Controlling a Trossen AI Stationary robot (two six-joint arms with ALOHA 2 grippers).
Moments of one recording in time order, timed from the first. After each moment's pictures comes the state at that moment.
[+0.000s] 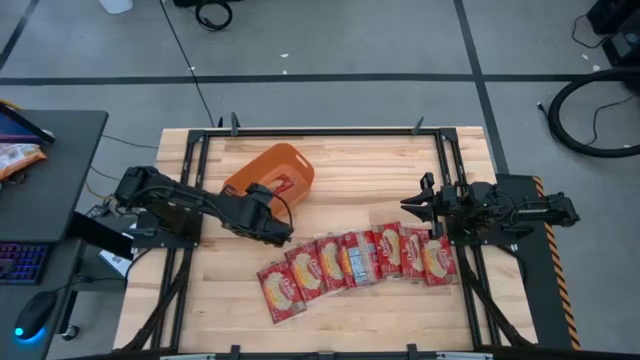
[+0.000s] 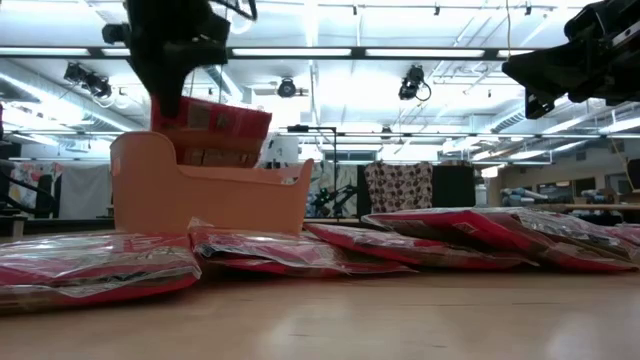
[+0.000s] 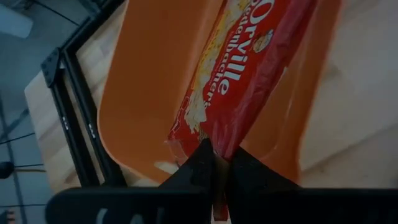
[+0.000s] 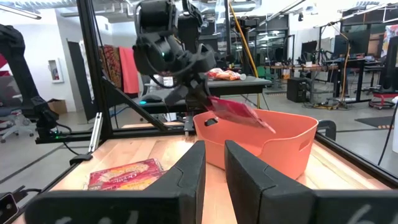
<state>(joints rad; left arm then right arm) -0.24 1.64 1.35 -1.49 -0.58 -1.25 0.00 0.01 0.01 0.14 0.01 0.05</state>
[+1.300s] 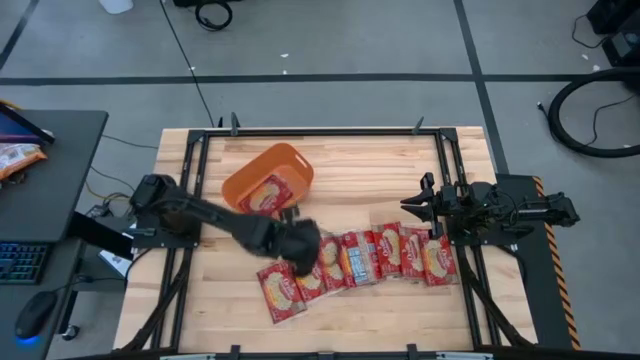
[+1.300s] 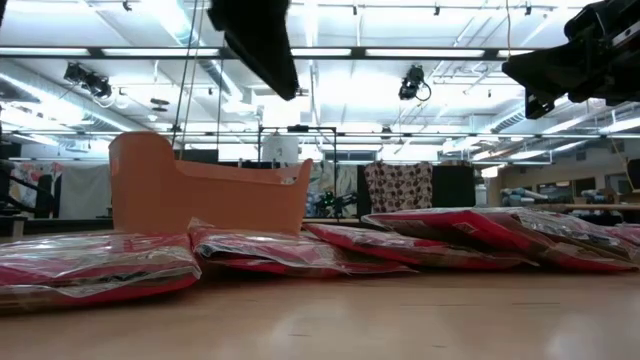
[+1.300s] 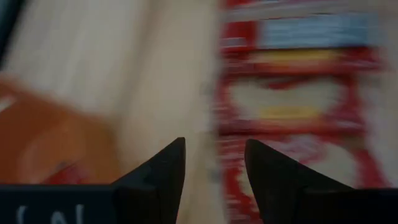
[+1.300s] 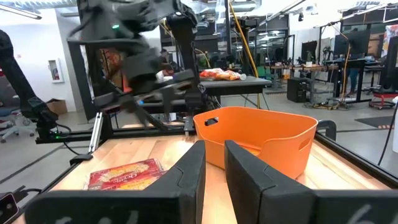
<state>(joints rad) -0.35 1.78 1.47 -0.81 -0.45 -0.41 0.00 0.01 0.01 0.14 0.01 0.05</state>
